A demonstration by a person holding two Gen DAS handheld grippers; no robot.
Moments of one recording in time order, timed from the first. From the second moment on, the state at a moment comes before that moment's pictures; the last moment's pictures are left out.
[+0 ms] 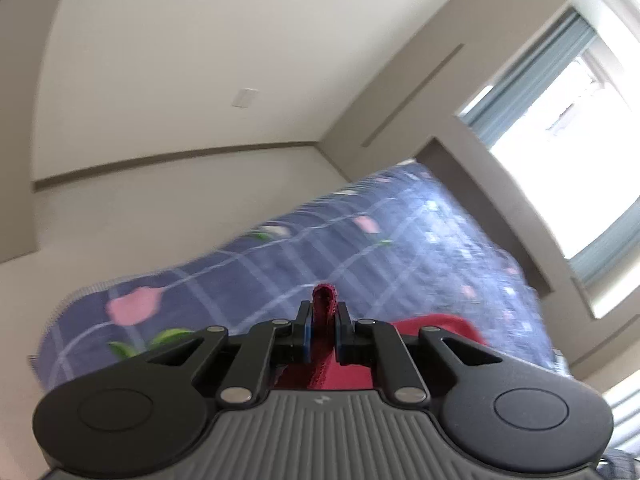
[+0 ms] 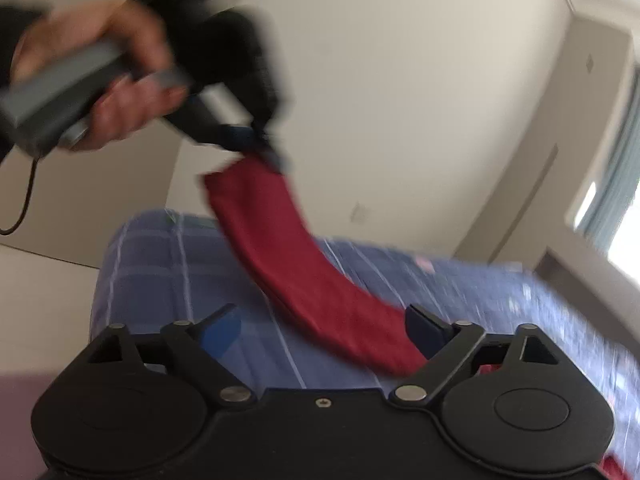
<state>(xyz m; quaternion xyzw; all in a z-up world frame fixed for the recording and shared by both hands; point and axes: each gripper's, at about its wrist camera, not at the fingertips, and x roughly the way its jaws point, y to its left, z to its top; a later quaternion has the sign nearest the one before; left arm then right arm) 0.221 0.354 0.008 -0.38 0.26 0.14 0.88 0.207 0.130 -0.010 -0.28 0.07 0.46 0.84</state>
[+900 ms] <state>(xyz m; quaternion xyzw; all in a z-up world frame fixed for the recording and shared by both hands) 0.276 0.296 0.092 -0.32 0.25 -0.03 0.91 0.250 0.128 0.034 -0.23 0.00 0.40 0.89</state>
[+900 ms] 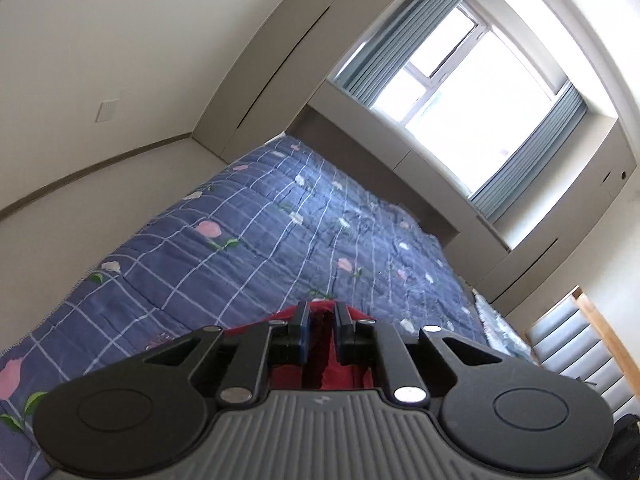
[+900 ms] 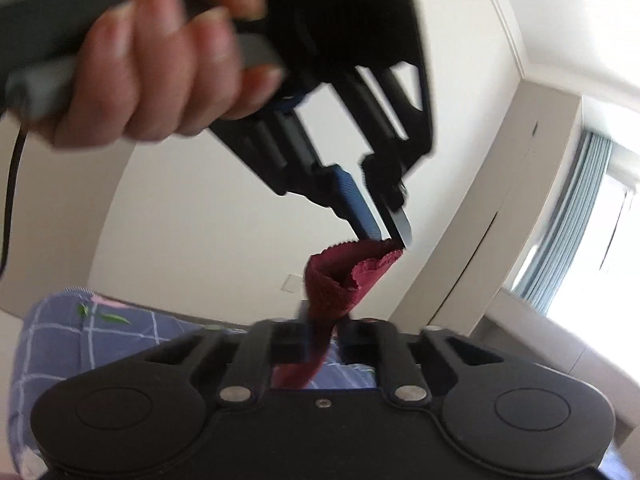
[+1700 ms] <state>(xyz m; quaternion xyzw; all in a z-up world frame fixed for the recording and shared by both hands) 0.299 0.284 0.009 -0.30 0.28 0.07 0.91 0.489 -0.026 0.178 0.04 0.14 0.27 0.95</state>
